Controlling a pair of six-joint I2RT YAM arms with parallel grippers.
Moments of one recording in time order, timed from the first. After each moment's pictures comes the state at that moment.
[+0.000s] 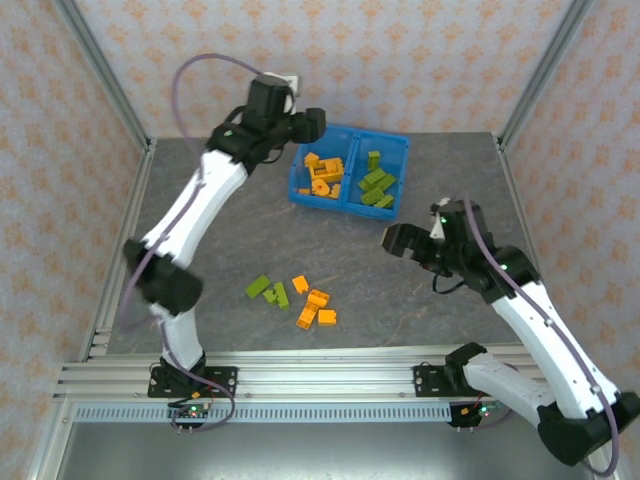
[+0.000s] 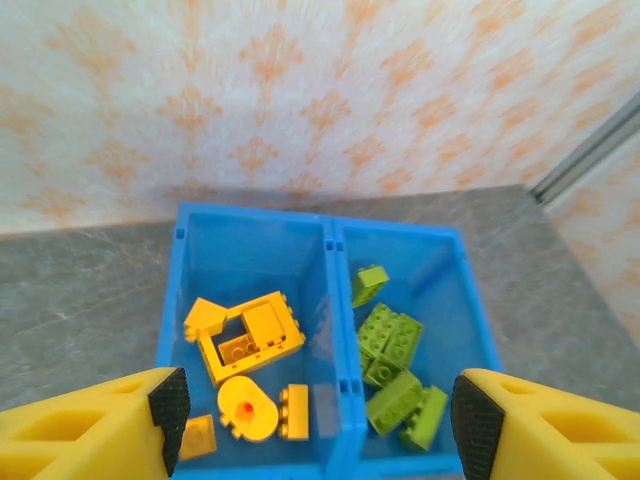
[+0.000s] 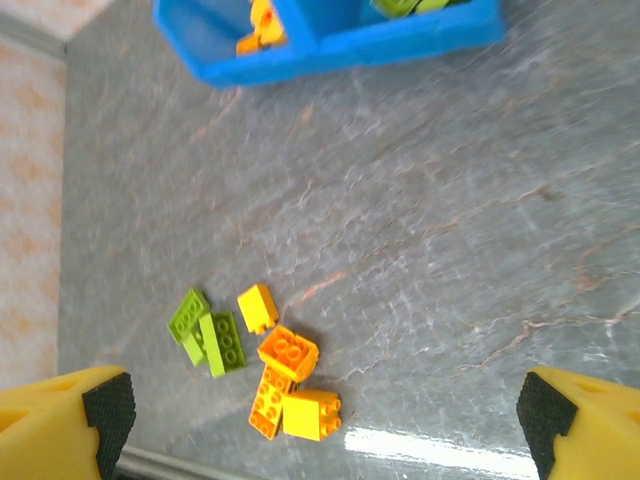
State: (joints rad) left arm -0.42 1.79 2.02 -0.70 -0.05 -0.34; right arm 0.47 0.93 1.05 -0.92 -0.17 0.72
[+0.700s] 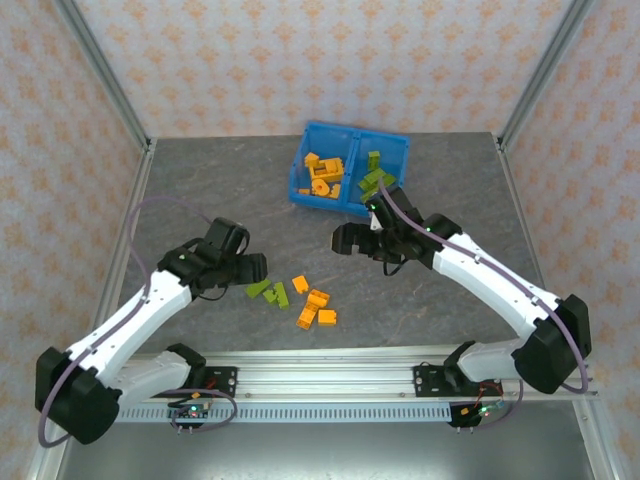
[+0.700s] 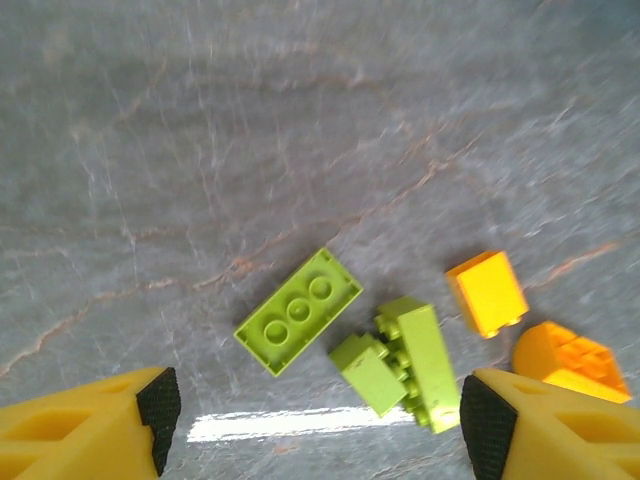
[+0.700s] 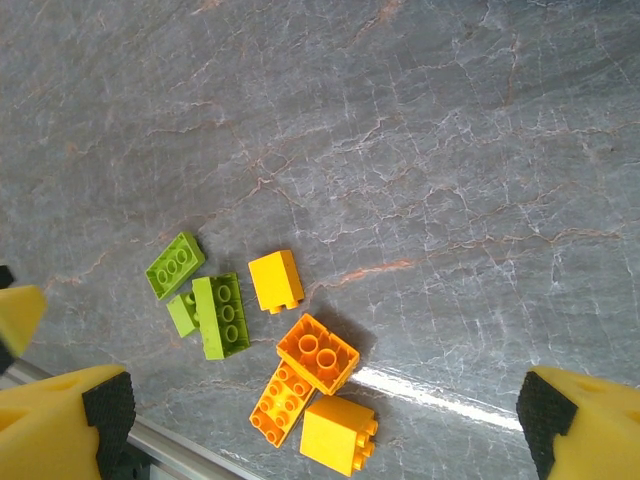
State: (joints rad) left arm -0.44 1.07 0.82 -0.84 -0.07 -0.55; right arm 0.65 1.31 1.13 -0.76 -0.18 0.69
